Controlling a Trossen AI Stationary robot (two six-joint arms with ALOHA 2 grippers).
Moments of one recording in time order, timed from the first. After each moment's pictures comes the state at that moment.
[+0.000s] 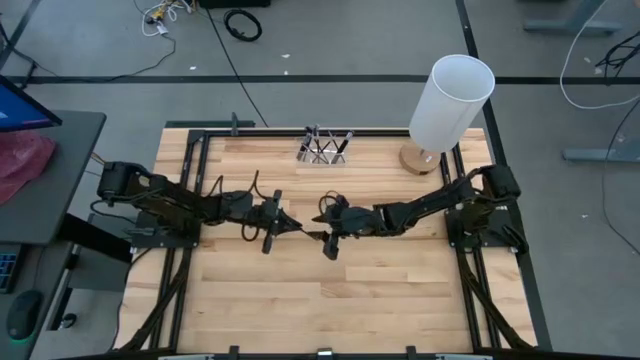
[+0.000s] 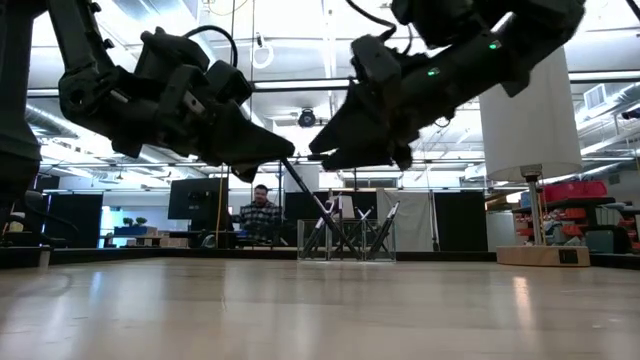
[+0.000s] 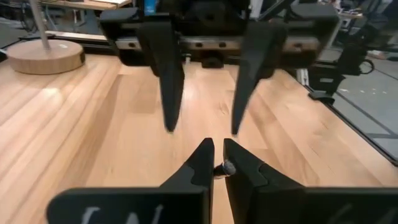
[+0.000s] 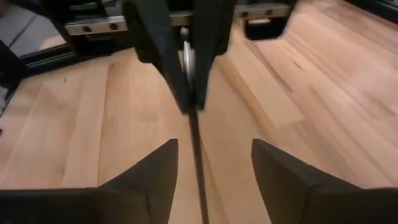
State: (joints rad) left arm 0.00 1.47 0.34 0.96 0.12 -0.10; right arm 0.16 1.76 0.94 0.33 0.25 0.33
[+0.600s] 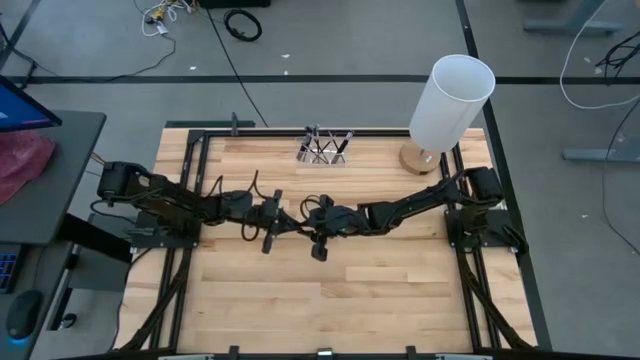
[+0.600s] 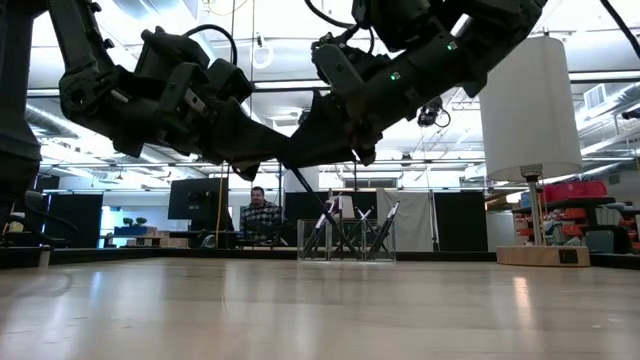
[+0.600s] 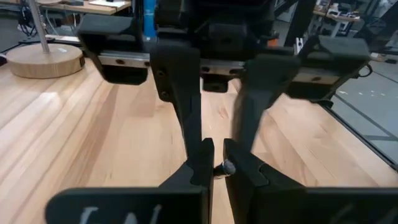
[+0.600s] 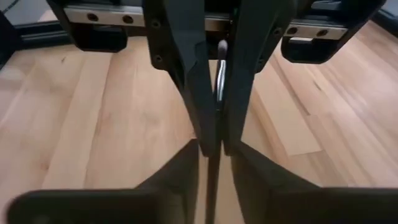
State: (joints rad) left arm 0.00 1.47 0.34 0.97 0.13 -0.10; right arm 0.14 1.88 1.12 0.25 0.19 0.17
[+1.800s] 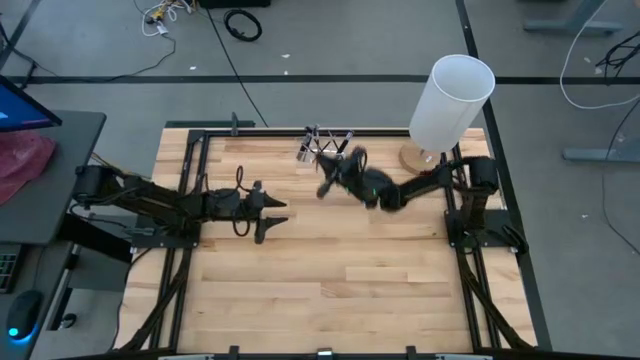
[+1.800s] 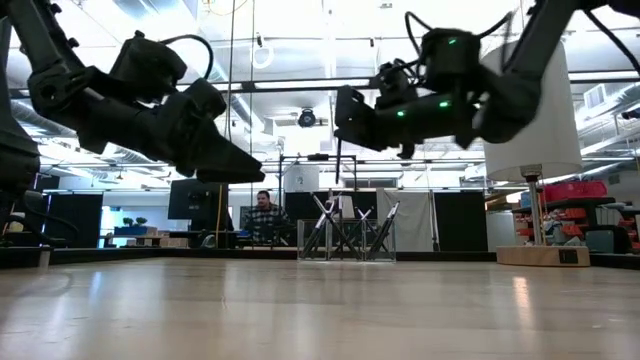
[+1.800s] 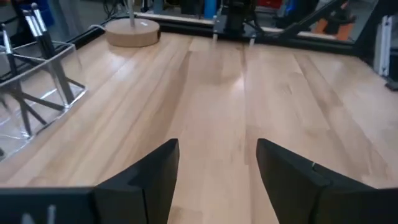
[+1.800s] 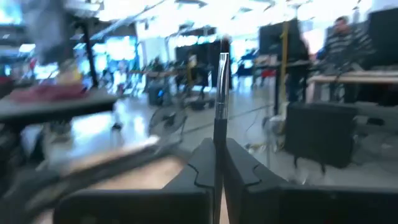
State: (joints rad) left arm 0.03 1.23 0.22 0.74 -0.09 -0.11; right arm -0.12 1.88 0.82 1.19 0.54 -0.01
